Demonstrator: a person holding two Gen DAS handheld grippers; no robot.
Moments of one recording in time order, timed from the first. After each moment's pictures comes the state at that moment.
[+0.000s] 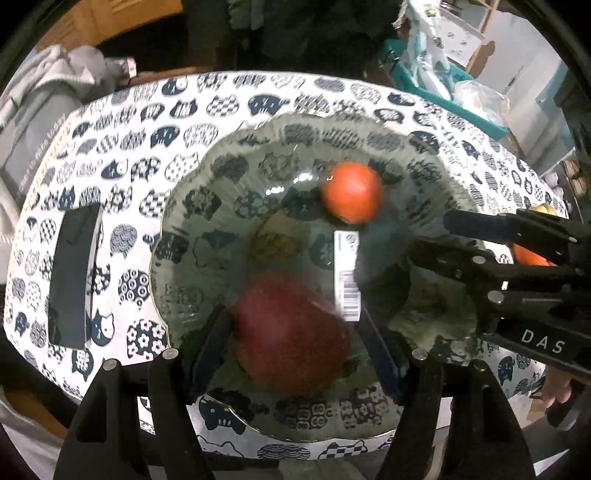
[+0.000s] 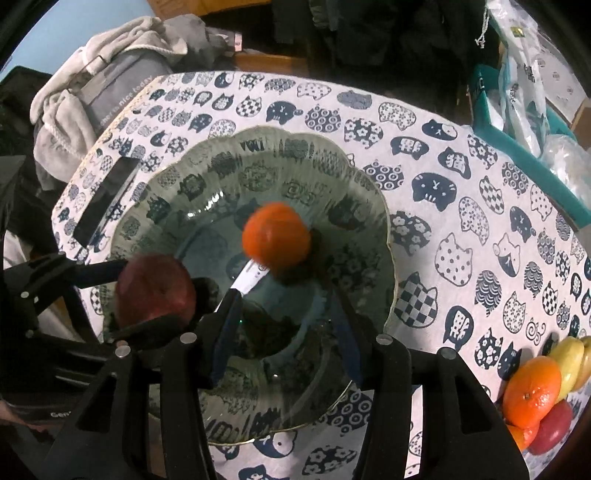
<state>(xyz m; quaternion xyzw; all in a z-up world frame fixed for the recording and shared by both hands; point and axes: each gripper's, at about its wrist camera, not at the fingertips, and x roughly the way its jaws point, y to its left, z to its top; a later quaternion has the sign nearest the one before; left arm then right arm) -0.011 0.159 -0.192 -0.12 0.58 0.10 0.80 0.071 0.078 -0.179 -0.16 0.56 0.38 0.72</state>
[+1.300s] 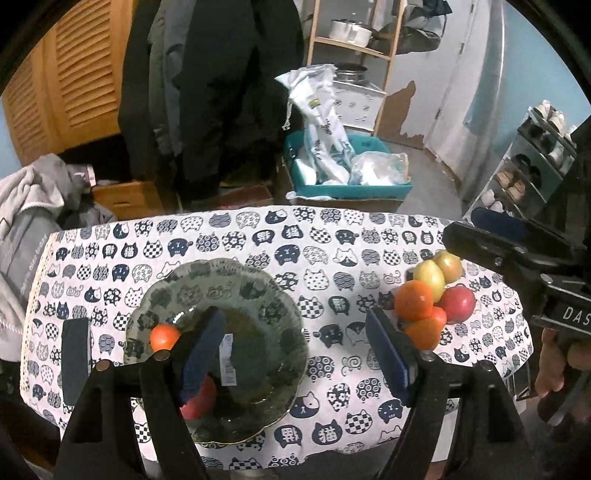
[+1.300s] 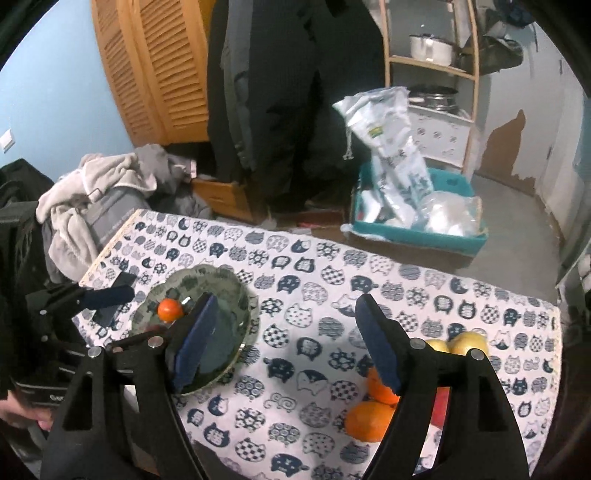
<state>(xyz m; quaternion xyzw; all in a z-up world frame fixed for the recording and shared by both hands) 0.001 0.065 -0.054 -0.08 0.45 0.02 0.89 0.070 -0.075 -0.012 -0.07 0.40 0.31 0.86</state>
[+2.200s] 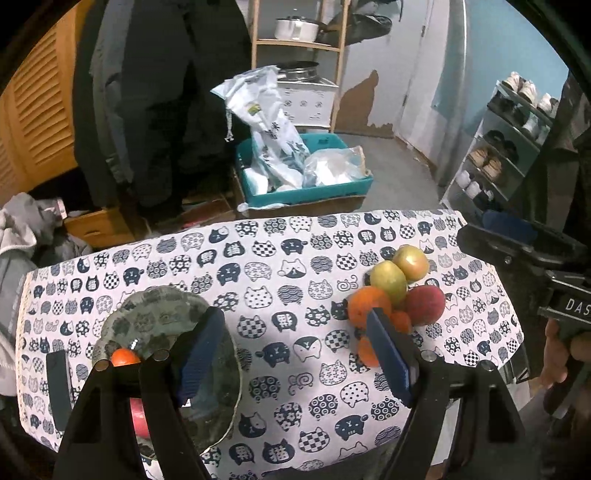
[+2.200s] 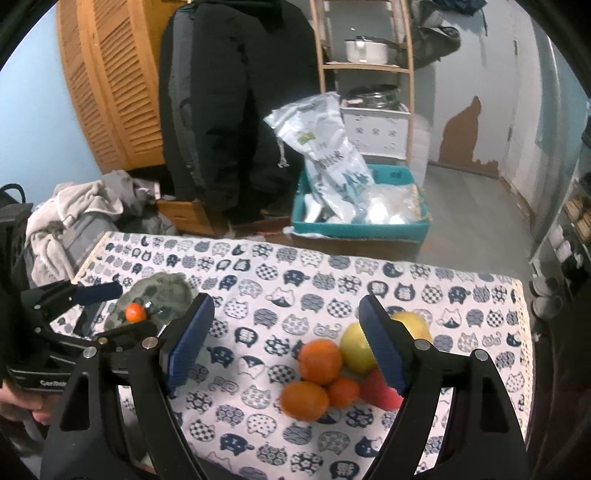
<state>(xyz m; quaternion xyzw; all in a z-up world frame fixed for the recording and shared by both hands) 0.030 -0.008 -0.046 -0.04 0.44 -0.03 0.89 0.077 -0.169 -0.007 -0.04 0.40 0.25 0.88</state>
